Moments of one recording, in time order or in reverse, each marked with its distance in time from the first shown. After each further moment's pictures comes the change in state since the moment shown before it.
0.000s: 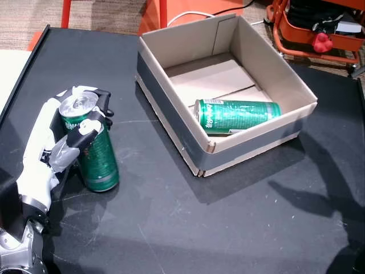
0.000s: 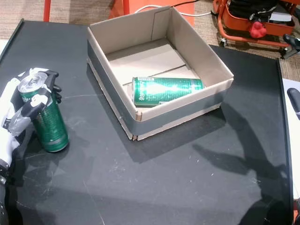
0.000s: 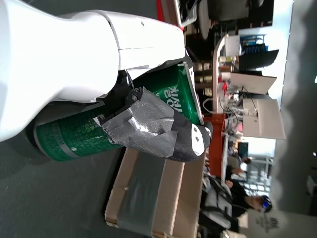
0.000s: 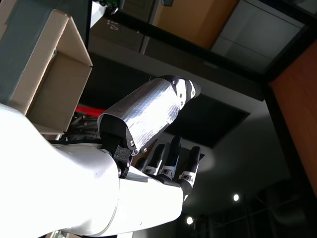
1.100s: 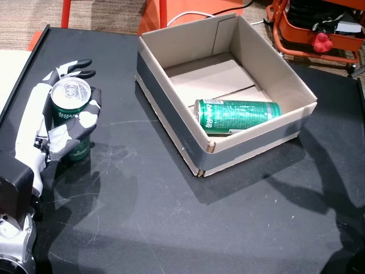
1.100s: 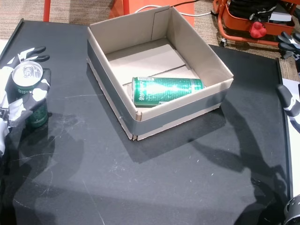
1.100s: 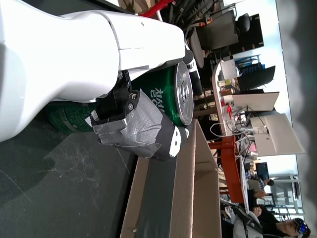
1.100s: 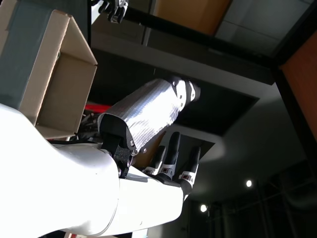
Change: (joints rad) left arm -0.025 0.068 -0.087 0.002 0.132 -0.030 0.256; right arm 0.019 0.042 0.036 -0.002 -0.038 -0.027 -0.094
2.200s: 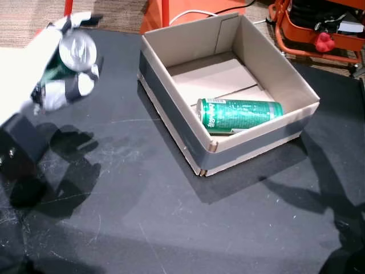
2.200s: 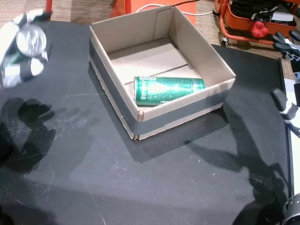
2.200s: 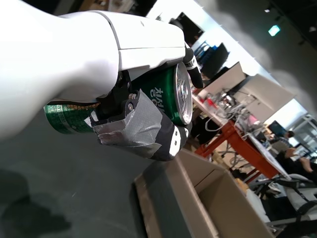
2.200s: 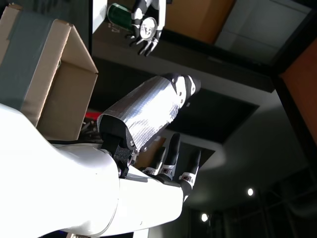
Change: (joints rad) left arm -0.214 0.254 -0.271 -0.023 0.371 -0.028 0.262; right arm -0.006 0.023 0.017 0.007 -0.007 -0.018 -0.006
